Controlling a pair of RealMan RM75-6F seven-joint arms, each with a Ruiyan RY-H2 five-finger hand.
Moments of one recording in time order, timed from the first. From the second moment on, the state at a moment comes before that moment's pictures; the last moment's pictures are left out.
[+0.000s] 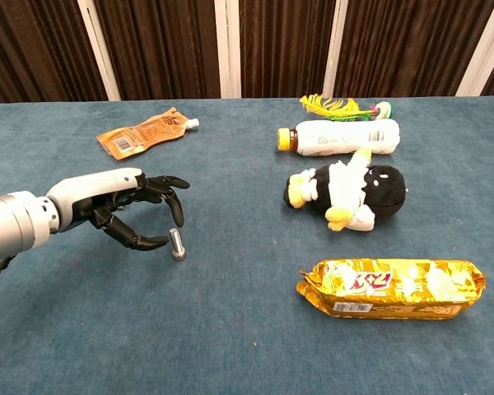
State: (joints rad) left arm -0.68 -1.60 -0.10 -1.36 1.37 0.83 -0.41; right arm 0.14 -1.23 0.11 -1.56 -1.32 1.34 -0.03
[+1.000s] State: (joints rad) left arm -0.62 -1.37 -0.13 -1.44 1.28 1.00 0.19; right arm 0.14 -1.23 0.10 -1.58 -1.33 1.34 -0.07
